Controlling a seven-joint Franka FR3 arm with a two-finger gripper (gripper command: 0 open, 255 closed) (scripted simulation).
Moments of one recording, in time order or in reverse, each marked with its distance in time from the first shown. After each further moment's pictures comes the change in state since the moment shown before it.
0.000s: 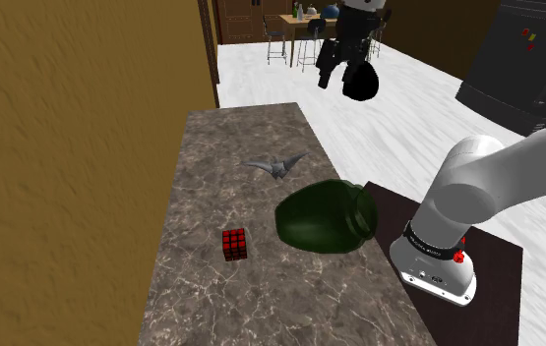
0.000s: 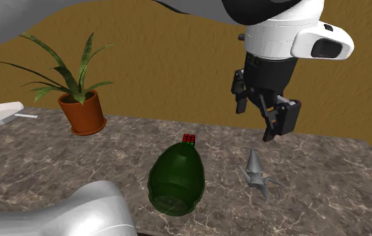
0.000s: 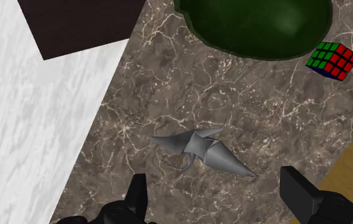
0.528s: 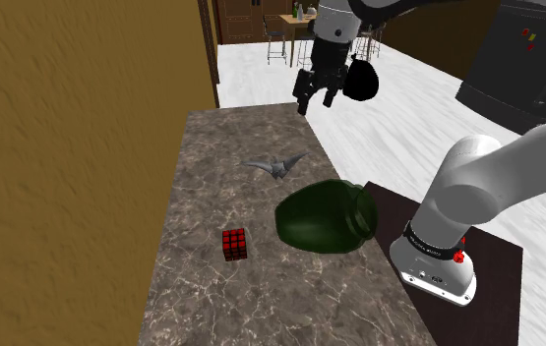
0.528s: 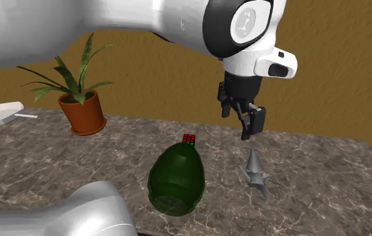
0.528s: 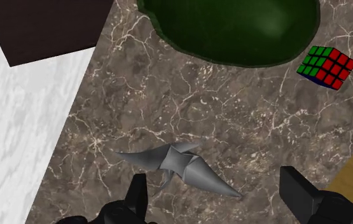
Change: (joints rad) arm 0.035 0.053 0.115 -0.086 0.049 0.124 0.107
